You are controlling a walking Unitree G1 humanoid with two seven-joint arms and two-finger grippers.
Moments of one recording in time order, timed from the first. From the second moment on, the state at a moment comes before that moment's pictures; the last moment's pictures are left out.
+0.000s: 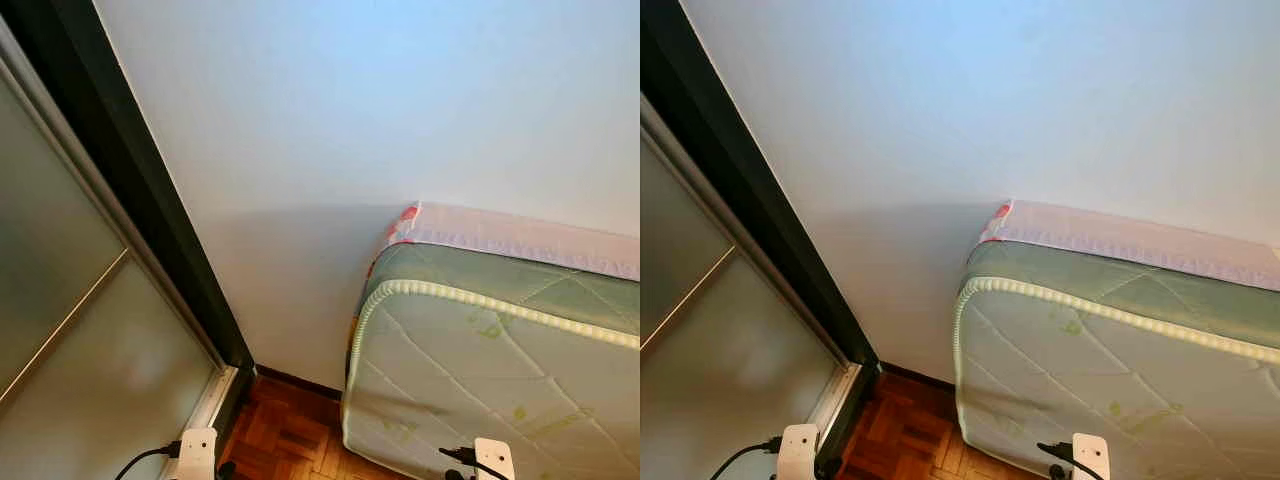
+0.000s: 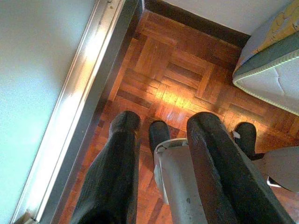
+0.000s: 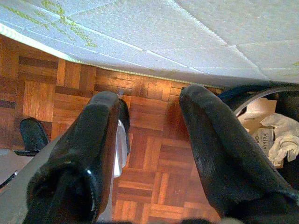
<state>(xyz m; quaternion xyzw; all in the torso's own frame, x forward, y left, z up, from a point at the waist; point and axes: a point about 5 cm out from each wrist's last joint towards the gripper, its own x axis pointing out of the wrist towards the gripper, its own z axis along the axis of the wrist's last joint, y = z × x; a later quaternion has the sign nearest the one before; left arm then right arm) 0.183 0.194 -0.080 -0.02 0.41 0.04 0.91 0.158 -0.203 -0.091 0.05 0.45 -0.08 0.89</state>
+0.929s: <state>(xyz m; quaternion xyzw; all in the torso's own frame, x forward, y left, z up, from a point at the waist) 0.188 0.193 -0.077 -0.02 0.40 0.04 0.92 0.161 -0.203 -0.090 0.05 0.45 -0.08 0.89</state>
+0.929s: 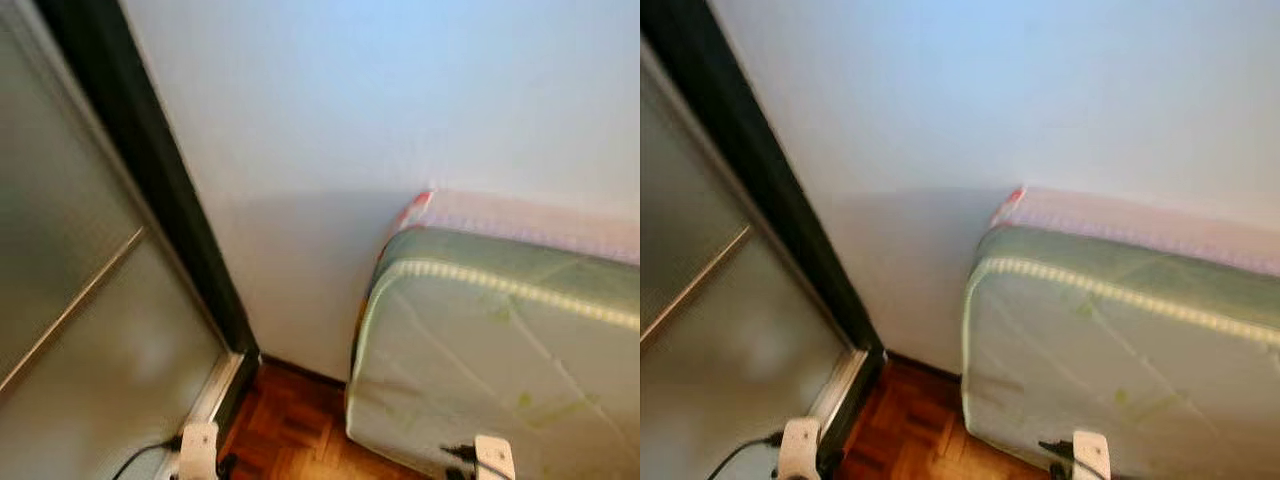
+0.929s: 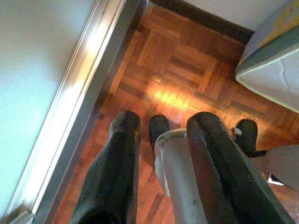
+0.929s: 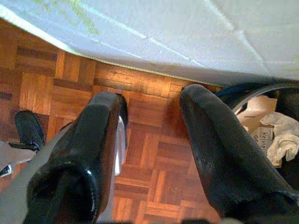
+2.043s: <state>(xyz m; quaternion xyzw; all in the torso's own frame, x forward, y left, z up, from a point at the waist) 0.179 0.193 -0.082 -0.02 0.41 0.04 0.91 0.161 -0.202 -0.090 0.05 0.45 -0.08 0.89</state>
